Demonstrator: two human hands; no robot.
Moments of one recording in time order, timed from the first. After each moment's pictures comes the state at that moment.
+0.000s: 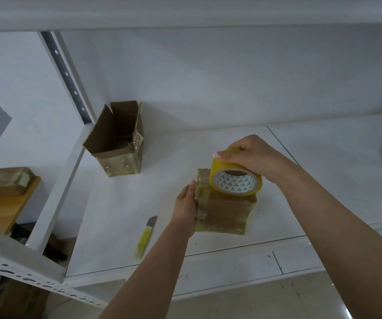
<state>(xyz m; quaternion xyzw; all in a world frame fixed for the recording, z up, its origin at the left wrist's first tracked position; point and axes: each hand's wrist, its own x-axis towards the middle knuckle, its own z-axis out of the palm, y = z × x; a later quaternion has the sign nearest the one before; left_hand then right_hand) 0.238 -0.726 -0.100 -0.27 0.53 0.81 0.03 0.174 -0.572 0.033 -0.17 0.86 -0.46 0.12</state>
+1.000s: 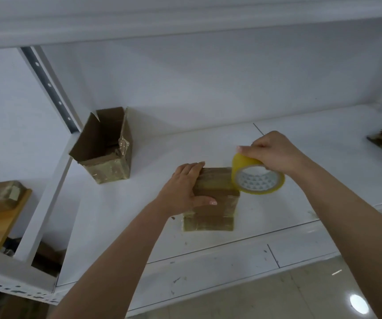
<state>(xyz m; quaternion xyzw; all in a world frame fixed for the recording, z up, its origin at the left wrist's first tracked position) 0.217 -0.743 -0.057 0.16 0.96 0.25 -0.01 0.162 -0.497 0.026 -0.13 0.92 -0.37 0.00</state>
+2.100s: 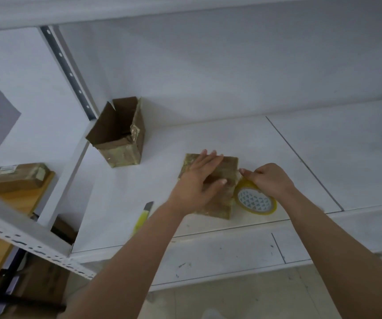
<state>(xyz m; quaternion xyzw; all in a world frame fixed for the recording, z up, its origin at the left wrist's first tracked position) 0.263 -0.704 -0.051 0.15 0.93 0.32 -0.12 0.185 -0.495 -0.066 -0.01 0.95 -0.31 0.08</state>
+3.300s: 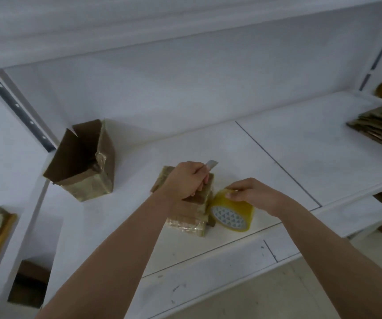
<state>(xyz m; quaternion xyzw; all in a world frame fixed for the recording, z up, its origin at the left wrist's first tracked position) 0.171 -0.685 -0.034 0.13 0.91 0.40 0.04 0.186 -0.474 -0.066 -0.04 0.83 -0.51 0.22</state>
